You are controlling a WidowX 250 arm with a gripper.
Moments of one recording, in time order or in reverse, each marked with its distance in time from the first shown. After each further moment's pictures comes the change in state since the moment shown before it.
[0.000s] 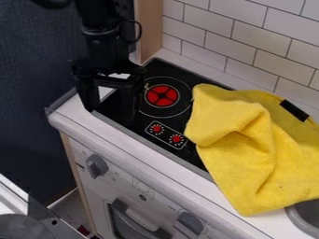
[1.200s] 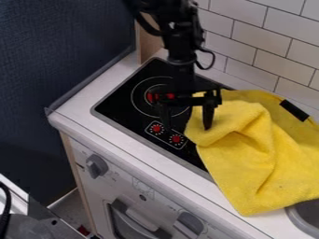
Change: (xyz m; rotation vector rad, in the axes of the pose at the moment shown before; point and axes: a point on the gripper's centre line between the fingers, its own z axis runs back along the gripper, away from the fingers) arm 0.063 -0.097 -0.075 -0.081 0.048 0.224
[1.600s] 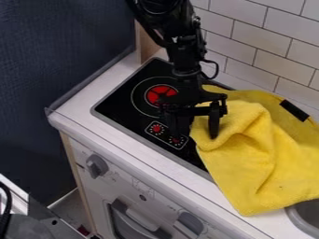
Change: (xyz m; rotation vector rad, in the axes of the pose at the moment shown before) arm 0.009 0.002 -0.015 -0.068 0.014 -0.046
